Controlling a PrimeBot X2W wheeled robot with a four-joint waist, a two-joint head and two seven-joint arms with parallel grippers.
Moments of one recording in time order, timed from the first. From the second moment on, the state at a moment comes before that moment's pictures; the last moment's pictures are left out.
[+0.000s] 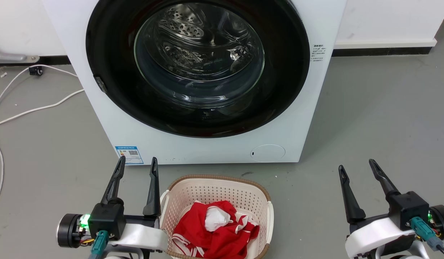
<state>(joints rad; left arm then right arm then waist) -0.02 0.09 -0.11 0.01 -0.06 0.04 -0.26 0.03 -0.05 0.01 -0.04 -0.05 0.13 -0.09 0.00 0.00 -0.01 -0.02</state>
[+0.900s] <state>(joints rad) -0.02 0.06 -0.08 0.03 -0.06 0.02 -0.26 0.02 -0.05 0.00 -0.03 0.03 0.13 -0.10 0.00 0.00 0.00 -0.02</state>
